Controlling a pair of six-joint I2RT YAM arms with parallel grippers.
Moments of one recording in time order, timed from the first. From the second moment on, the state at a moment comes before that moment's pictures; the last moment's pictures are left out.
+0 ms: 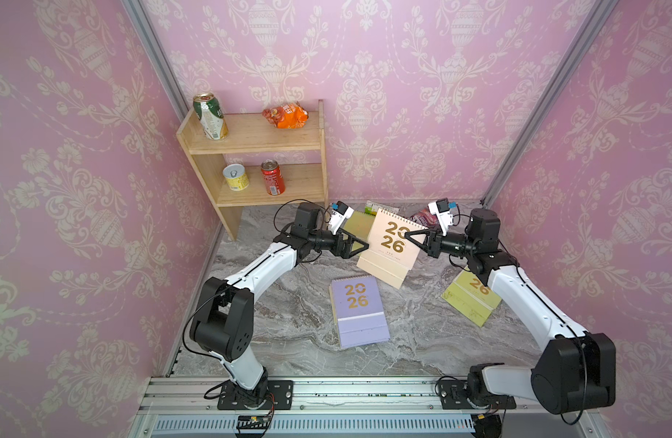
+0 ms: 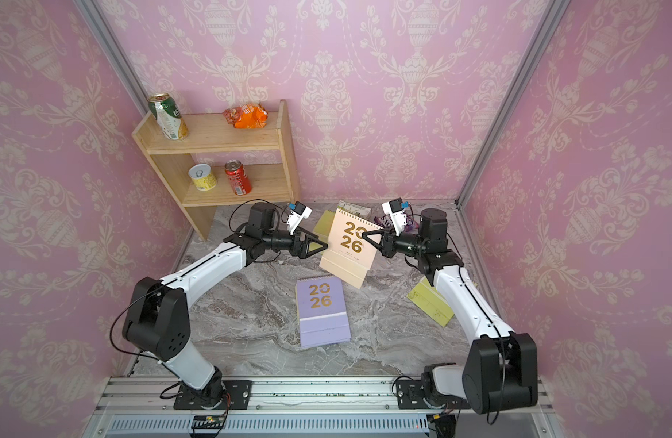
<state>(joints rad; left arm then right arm) -0.37 1.67 1.24 -0.14 0.88 -0.14 0.09 1.32 1.00 -0.02 -1.00 0.19</state>
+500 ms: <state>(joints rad) -0.37 1.58 1.16 -0.14 0.98 -0.12 0.14 1.38 1.04 -0.07 -1.13 0.19</state>
